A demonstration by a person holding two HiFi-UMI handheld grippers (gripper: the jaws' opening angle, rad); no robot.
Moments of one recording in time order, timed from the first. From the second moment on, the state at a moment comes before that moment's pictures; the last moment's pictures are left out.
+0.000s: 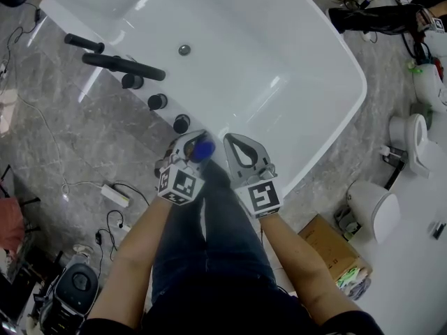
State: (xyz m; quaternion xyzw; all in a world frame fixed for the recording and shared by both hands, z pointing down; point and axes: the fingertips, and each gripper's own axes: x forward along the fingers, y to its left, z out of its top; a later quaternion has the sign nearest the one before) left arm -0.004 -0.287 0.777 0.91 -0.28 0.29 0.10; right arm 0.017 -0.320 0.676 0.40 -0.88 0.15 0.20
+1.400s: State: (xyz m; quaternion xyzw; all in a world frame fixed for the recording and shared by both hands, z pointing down) left arm -0.055 -0.256 0.686 0.89 -0.31 0.33 0.06; right arm 0.014 -0.299 0.611 0.41 -0.88 0.11 0.19
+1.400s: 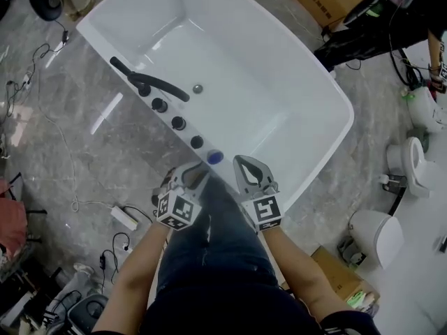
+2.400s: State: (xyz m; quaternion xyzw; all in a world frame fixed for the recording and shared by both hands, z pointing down) left arm -0.153 -0.273 0.412 0.79 -0.60 0.09 -0.02; right arm -0.033 -0.319 0.441 0.41 -0.91 0.01 0.08
